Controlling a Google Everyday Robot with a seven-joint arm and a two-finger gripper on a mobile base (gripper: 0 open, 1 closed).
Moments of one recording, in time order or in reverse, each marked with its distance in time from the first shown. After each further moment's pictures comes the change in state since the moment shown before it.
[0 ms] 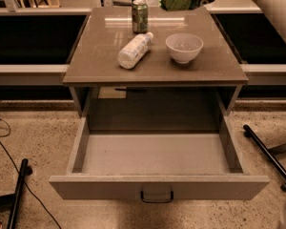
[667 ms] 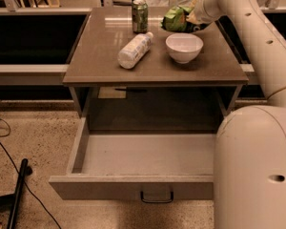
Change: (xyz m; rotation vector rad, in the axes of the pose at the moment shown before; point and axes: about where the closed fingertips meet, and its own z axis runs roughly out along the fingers) arm 0.058 0.058 0.124 -0.132 -0.034 0.188
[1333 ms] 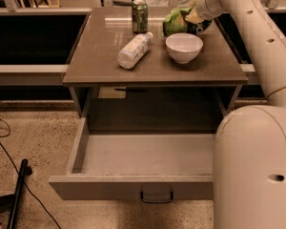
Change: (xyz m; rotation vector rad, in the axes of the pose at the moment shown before) arm -0.003 -0.012 -0.005 0.025 -0.006 -0.003
